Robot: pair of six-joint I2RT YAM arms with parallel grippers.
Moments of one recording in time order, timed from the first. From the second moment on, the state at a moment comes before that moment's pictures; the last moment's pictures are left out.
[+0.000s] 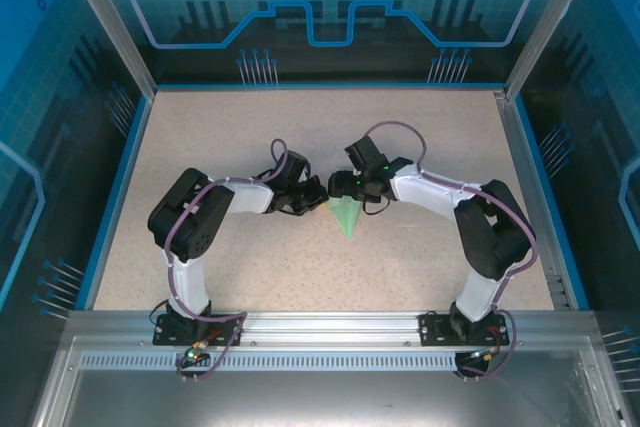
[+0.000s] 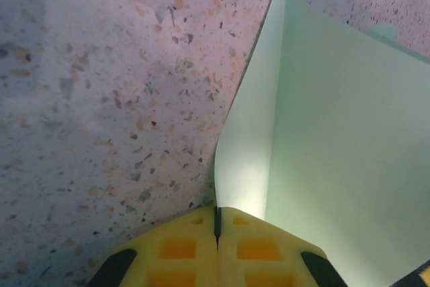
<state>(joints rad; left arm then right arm) -0.49 1.92 0.96 0.10 0.38 -1.00 0.61 1.76 1.16 -0.44 -0.02 0.65</state>
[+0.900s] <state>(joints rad) -0.46 1.70 0.96 -0.10 0.20 -0.98 0.67 1.93 1.38 -0.68 0.16 0.66</state>
